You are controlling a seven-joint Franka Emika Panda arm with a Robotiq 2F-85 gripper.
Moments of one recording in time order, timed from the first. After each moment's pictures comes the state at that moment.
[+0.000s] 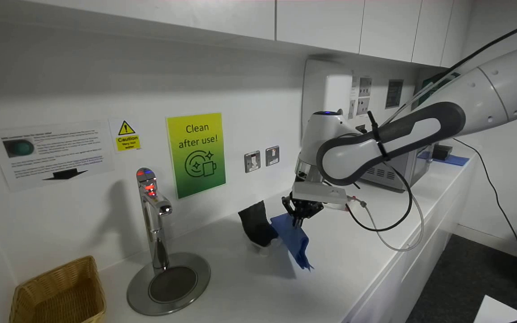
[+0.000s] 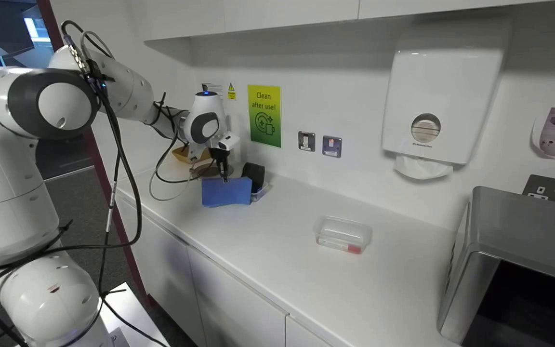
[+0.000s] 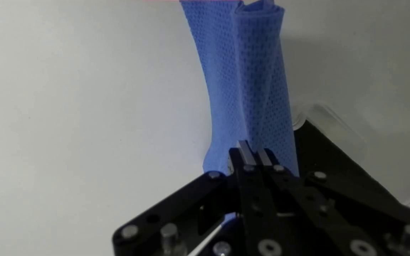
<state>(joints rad) 0.17 0.03 0.15 -2.10 0.04 2.33 0.93</state>
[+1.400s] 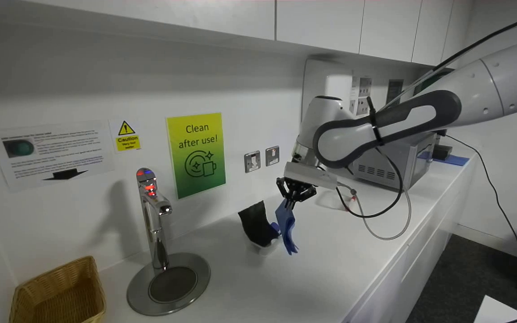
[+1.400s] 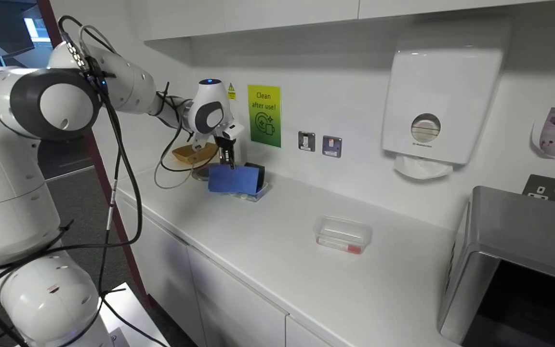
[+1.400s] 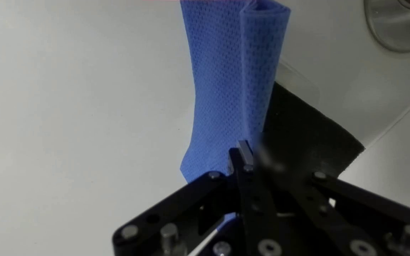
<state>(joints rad) 0.16 0.04 0.13 -2.00 0.06 2.34 1.01</state>
